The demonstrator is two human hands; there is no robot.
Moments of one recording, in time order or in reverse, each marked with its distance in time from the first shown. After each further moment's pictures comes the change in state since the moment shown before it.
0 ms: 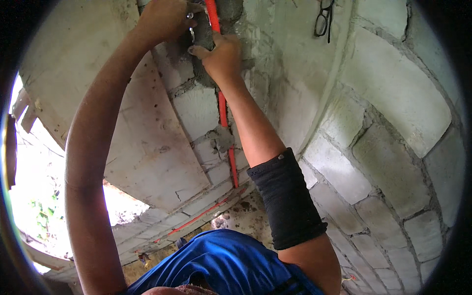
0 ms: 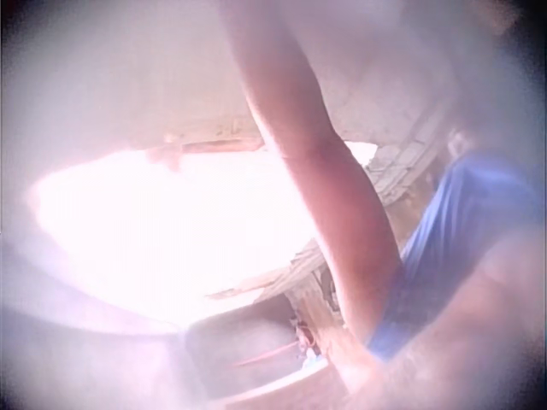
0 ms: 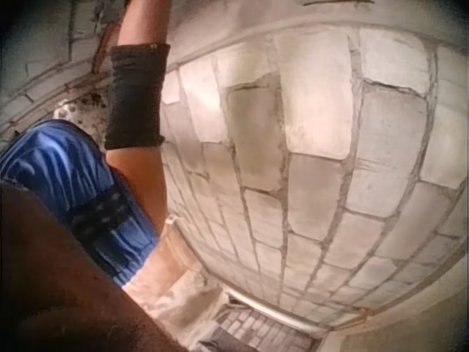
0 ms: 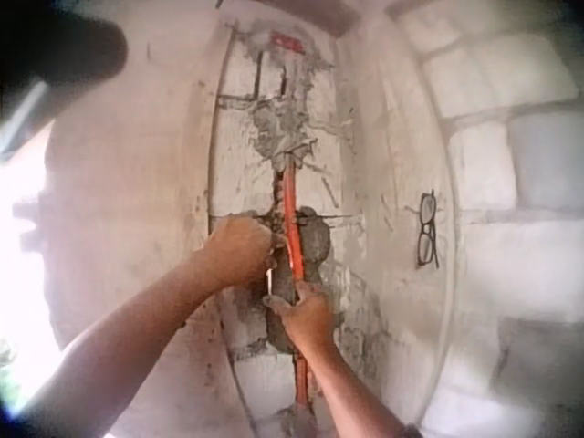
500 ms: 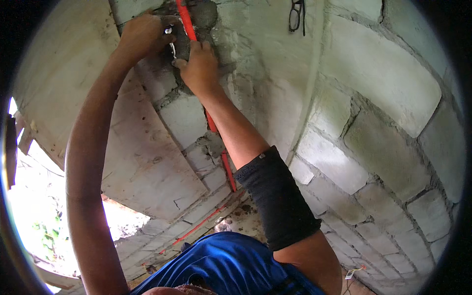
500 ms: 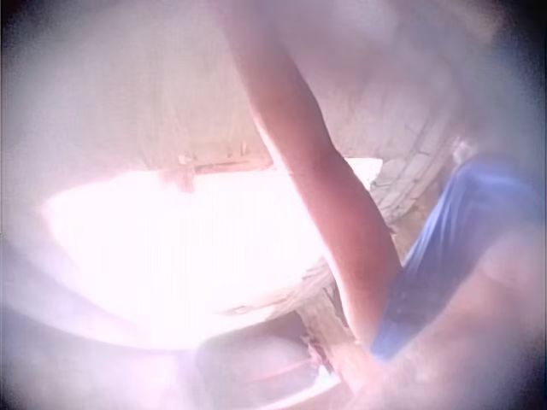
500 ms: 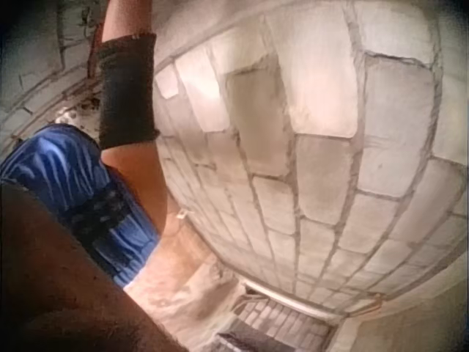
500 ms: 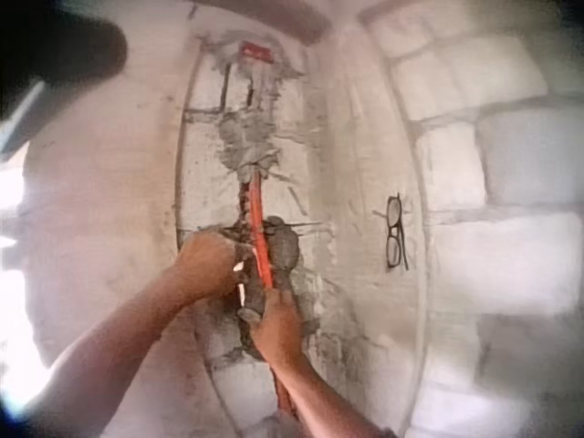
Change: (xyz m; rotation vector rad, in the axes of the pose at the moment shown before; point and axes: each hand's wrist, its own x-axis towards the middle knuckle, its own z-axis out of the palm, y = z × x) left_hand -0.005 0.004 -0.005 -0.021 -0.026 -0.009; right_hand -0.007 -0.005 0.006 -0.037 0.069 -0.073
